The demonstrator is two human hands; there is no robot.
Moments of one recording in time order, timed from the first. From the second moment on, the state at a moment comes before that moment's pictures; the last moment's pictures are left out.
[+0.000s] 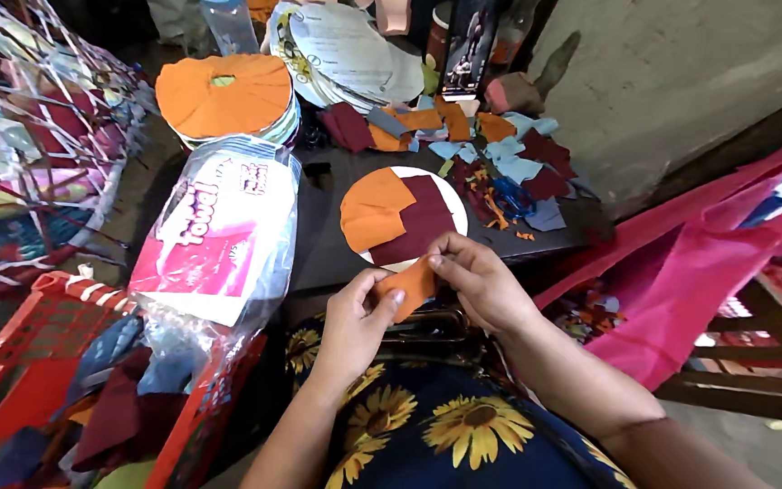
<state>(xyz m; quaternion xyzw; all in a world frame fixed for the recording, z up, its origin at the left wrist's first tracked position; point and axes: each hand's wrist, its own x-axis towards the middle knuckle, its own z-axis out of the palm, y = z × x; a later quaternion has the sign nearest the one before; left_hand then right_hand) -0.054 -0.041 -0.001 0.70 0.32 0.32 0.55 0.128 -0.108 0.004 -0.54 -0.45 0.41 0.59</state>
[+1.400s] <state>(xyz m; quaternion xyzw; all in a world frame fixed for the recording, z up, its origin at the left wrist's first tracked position) -0.039 -0.004 -0.011 0.83 0.43 0.32 0.14 0.148 -0.031 0.016 -0.73 -0.57 0.20 0.32</state>
